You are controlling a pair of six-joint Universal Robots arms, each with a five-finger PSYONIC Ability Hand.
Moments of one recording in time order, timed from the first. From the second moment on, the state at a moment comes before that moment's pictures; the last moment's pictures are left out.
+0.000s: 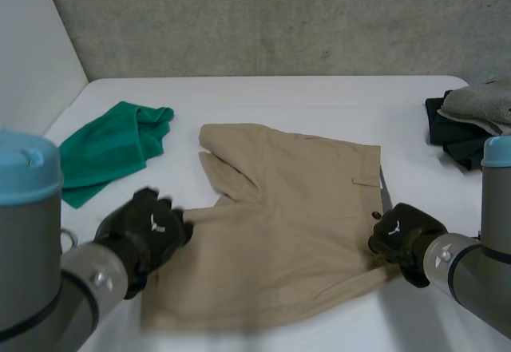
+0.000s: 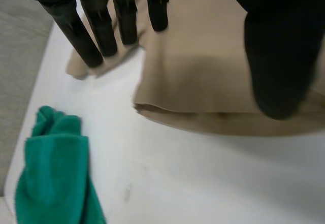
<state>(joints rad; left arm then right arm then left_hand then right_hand) 4.08 -1.69 -1.67 2.78 -1.71 3.97 1.91 -1.30 1.75 0.28 1.49 2.13 0.22 0.30 0.31 0.30 0.14 1.09 1.17 1.19 1.20 1.03</state>
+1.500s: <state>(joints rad) 4.20 -2.53 -0.75 2.73 -1.87 4.18 1.91 -1.15 1.72 0.01 1.49 2.30 1.14 1.18 1.17 1.17 0.98 1.09 1.17 1.19 1.20 1.03</state>
